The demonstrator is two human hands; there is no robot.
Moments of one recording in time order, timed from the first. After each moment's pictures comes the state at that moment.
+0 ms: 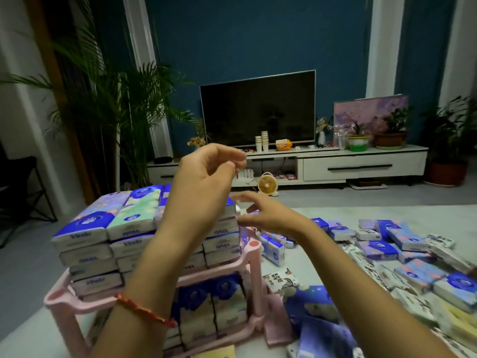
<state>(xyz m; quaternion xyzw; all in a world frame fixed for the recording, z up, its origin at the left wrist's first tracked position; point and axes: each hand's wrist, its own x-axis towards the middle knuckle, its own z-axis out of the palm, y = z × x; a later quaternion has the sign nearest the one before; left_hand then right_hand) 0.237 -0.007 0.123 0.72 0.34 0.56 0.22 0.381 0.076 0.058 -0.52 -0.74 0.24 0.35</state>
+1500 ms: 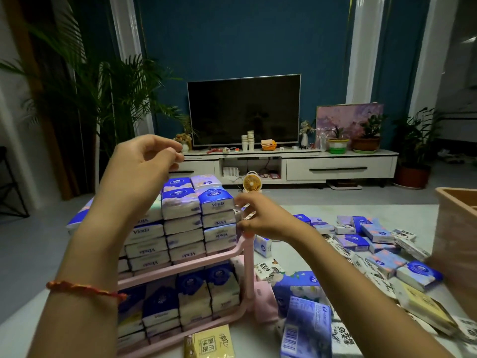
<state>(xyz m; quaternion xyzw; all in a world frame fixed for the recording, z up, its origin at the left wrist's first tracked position) 0.171 -0.008 0.142 0.68 0.41 0.57 0.20 0.369 0.029 0.066 -0.54 -0.76 0.18 0.33</state>
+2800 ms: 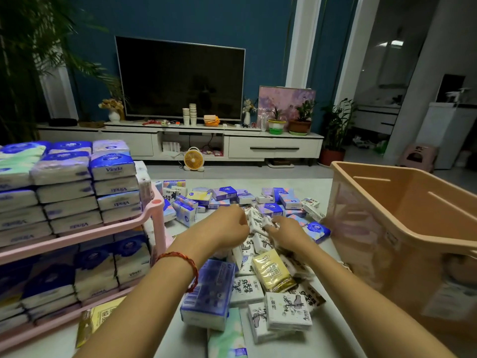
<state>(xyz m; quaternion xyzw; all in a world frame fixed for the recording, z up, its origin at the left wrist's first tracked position) 0.364 -0.029 0.034 0.90 0.38 0.07 0.21 0.568 -0.022 -0.069 -0.84 -0.48 0.10 0.23</state>
